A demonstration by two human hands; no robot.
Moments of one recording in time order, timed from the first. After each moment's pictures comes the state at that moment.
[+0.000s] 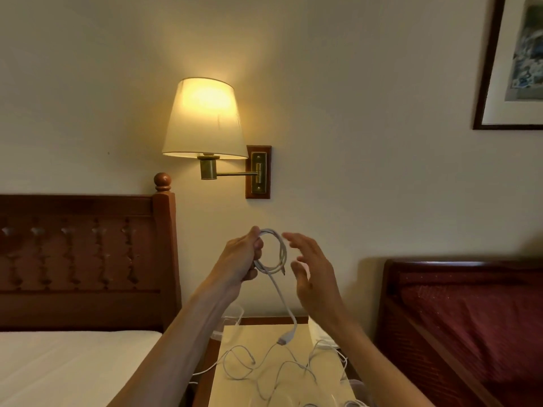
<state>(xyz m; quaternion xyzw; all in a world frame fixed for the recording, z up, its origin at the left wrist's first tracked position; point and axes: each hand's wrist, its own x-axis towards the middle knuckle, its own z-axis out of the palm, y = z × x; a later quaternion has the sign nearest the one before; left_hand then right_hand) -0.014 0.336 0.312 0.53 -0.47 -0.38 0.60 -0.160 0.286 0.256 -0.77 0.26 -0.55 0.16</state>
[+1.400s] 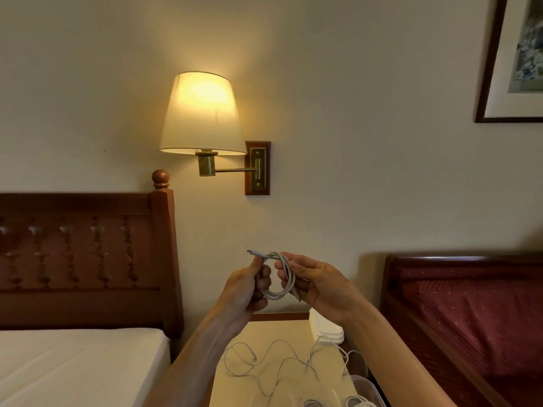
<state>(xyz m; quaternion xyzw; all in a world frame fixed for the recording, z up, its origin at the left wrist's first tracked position) -0.015 0.324 0.252 0.45 -0.42 -0.50 0.61 -0.177 0.287 0.268 -0.52 0.22 -0.41 0.71</state>
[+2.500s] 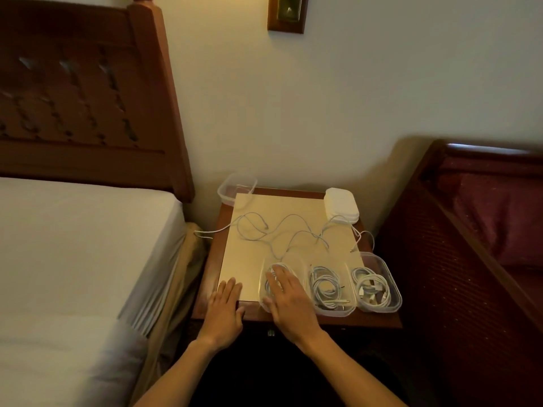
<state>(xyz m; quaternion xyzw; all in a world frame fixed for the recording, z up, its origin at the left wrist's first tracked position) 0.060 0.360 -0.139 0.75 -0.62 -0.19 0.13 -0.122 0.305 -0.081 -0.90 0.40 -0.17 0.04</state>
